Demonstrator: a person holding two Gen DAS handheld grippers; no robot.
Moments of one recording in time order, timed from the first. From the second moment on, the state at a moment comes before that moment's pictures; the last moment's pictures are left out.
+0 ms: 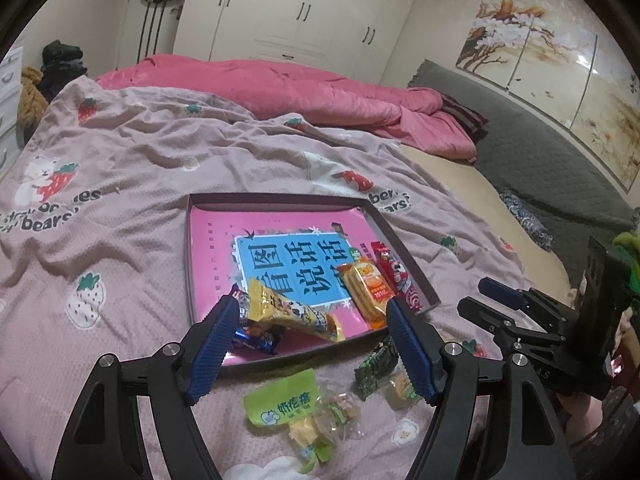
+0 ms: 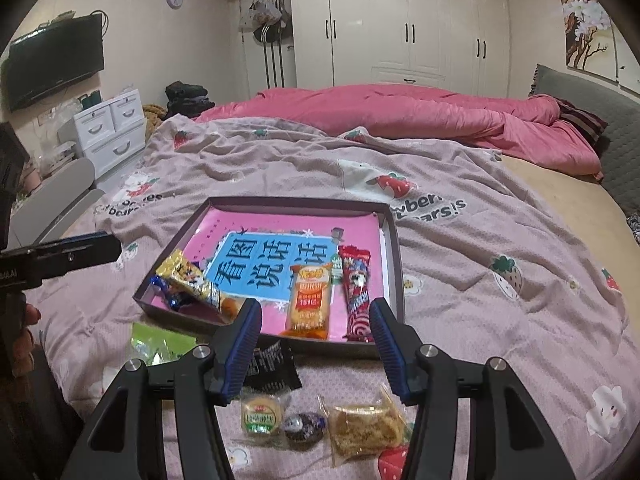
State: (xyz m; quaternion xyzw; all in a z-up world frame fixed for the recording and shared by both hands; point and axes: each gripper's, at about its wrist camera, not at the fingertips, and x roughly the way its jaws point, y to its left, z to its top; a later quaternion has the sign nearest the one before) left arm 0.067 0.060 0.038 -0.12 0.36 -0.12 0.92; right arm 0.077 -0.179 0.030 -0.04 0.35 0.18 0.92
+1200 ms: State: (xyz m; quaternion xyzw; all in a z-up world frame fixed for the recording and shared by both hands) left arm 0.053 0.042 0.003 -0.08 0.44 -0.12 0.89; right arm 0.036 -0.146 -0.038 -0.05 0.47 0.27 0.84
